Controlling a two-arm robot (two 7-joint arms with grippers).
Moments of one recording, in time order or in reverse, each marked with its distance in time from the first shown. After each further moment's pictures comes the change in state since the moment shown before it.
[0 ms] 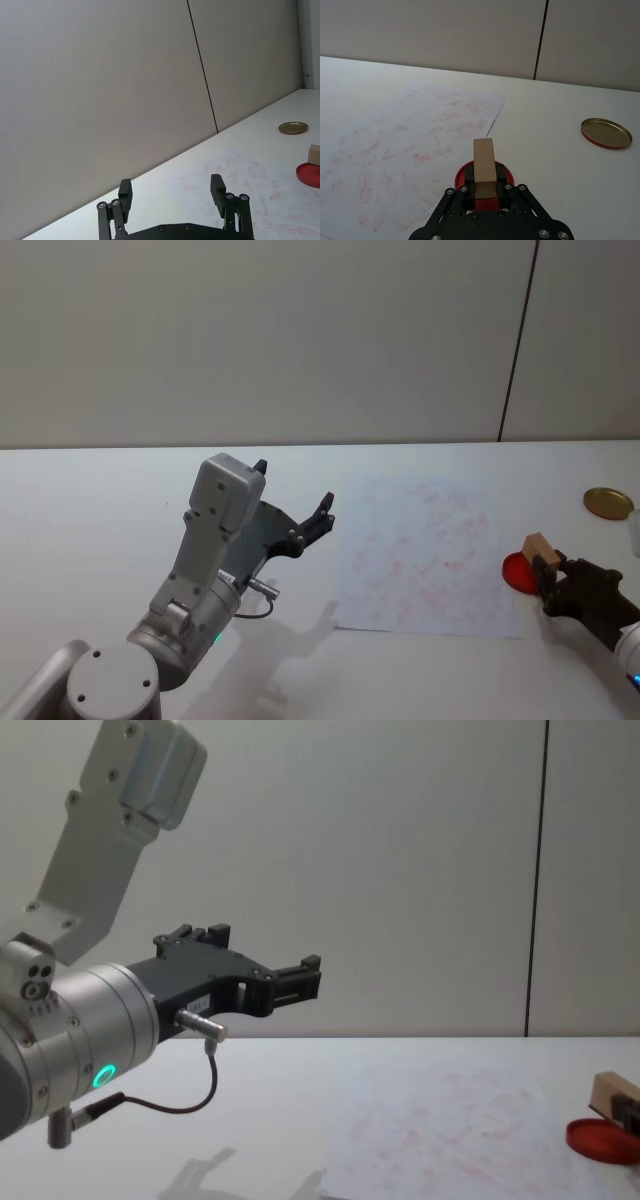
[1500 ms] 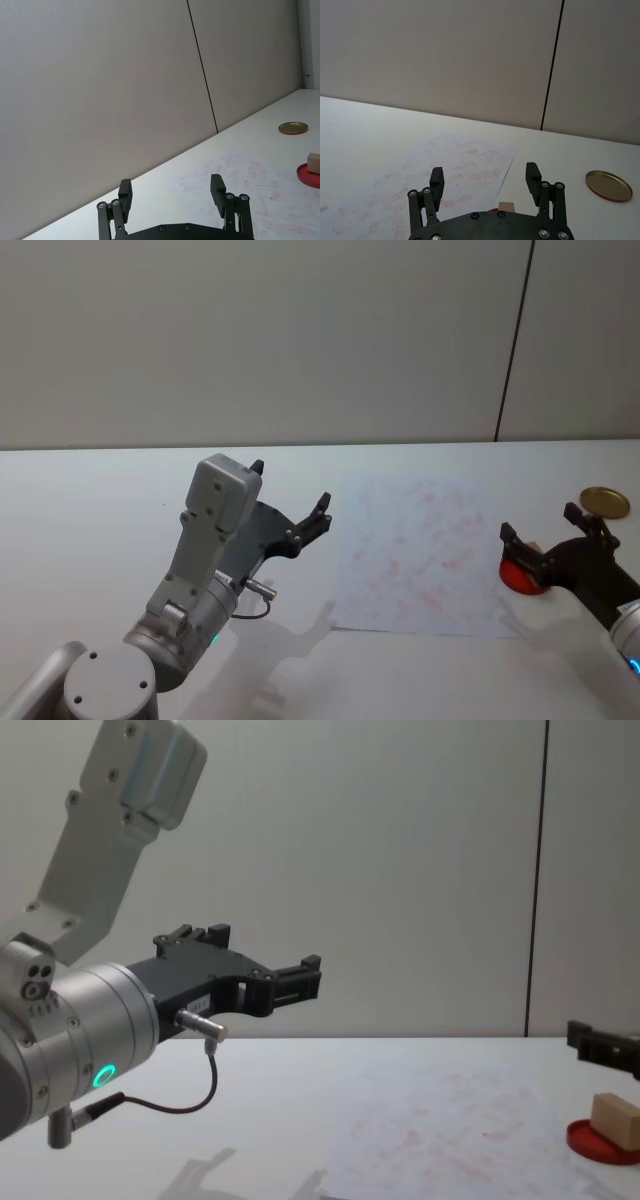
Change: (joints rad) left arm 0.000 0.000 0.000 0.000 0.000 0.000 0.000; right arm -0.042 -0.001 -0.003 -0.118 0.005 -0.109 -0.017
